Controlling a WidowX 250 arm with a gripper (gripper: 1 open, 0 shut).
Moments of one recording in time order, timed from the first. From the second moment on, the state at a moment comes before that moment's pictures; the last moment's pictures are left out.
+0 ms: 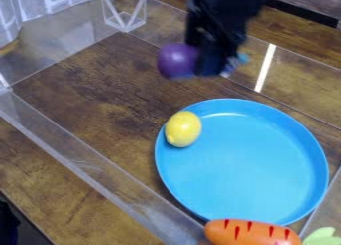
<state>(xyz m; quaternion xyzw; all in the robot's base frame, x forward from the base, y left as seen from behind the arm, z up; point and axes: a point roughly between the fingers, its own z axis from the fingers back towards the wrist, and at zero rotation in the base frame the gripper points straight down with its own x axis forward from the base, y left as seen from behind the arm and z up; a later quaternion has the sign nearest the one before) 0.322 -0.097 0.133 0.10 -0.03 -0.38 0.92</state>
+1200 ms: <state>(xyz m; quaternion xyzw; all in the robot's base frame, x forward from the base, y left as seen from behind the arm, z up) 0.263 -0.120 0.071 0.07 -0.02 -0.38 0.92</state>
